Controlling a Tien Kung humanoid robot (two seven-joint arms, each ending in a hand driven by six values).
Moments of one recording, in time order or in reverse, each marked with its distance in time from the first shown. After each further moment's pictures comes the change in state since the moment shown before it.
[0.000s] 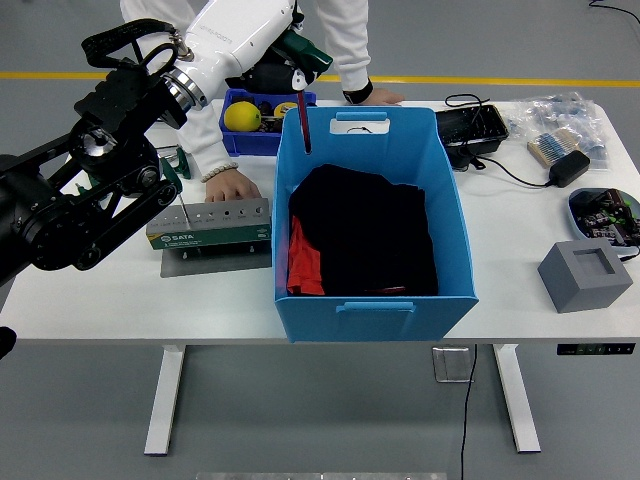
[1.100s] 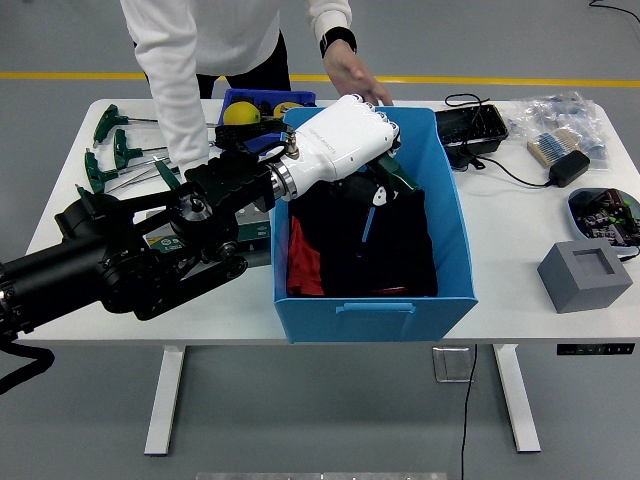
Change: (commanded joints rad) left arm -0.051 -0.145 0.365 0.058 -0.082 -0.013 0.011; right arm 0.021 -0.009 -0.025 0.000 0.025 0.003 0.007
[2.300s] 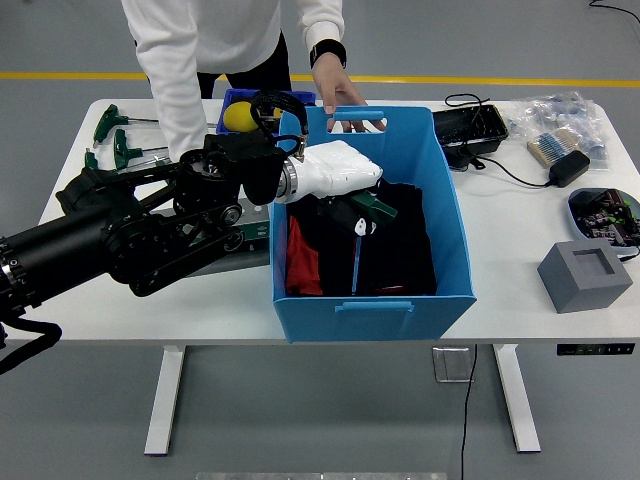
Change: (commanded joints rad) left arm -0.069 -0.022 -0.019 0.089 -0.168 -0.470 -0.065; right arm 0.008 -0.005 -0.005 0.000 -0.002 0.000 0.001
